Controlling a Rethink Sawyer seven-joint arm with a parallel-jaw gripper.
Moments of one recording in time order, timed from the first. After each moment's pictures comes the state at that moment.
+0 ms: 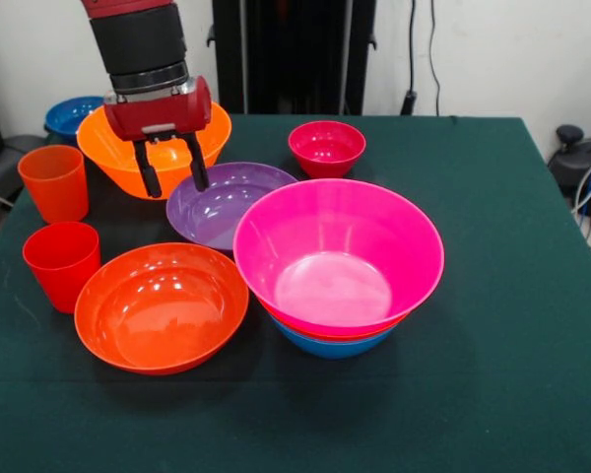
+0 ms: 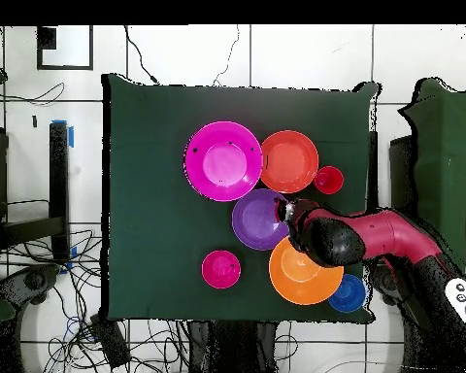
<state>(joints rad) -1.17 -0.56 0.89 1.86 -0.89 0.54 2.00</state>
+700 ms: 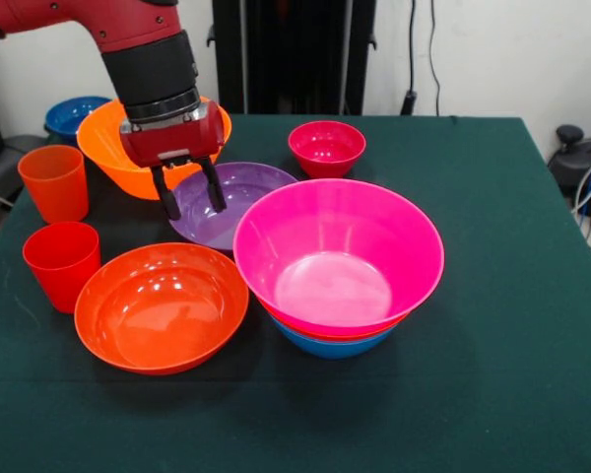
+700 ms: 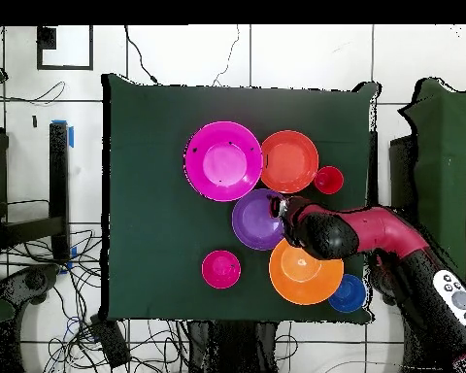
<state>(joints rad) -1.17 -0.45 0.89 1.81 -0.89 0.54 1.99</state>
